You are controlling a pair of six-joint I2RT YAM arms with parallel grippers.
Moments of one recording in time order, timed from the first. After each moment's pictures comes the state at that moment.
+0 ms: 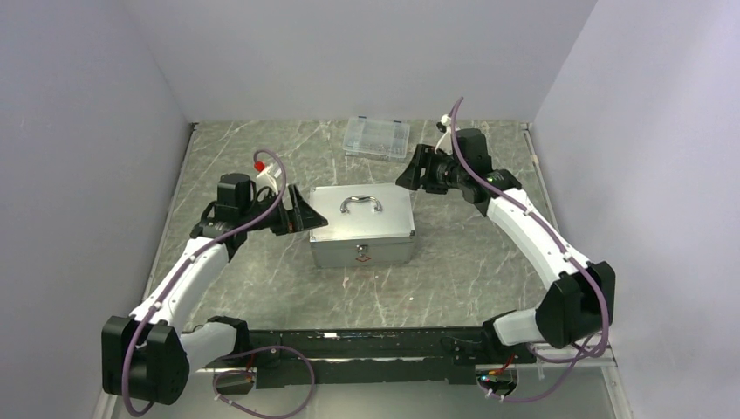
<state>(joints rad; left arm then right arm) -0.18 1.10 0.74 -0.23 0.76 -0.54 0.36 1.39 1.21 -0.41 -0.34 0.48</state>
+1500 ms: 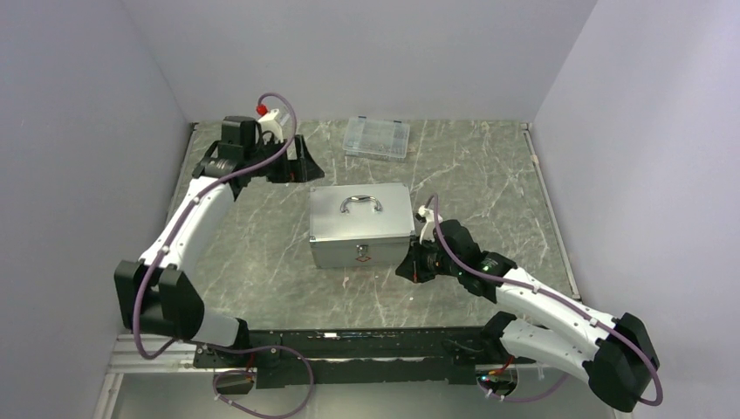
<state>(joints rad) -0.18 1.38 1.26 -0.51 0.54 -0.27 0.74 0.93 0.54 -0.28 -0.24 0.54</state>
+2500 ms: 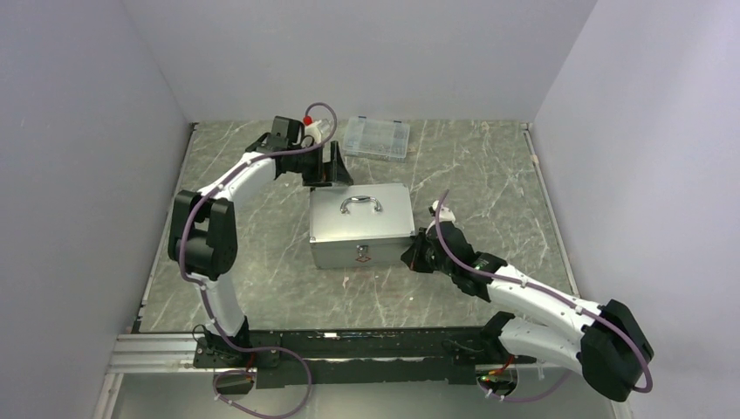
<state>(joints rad) -0.28 1.87 1.48 -0.44 0.67 -0.30 0.74 1.00 0.48 -0.14 0.06 0.76</state>
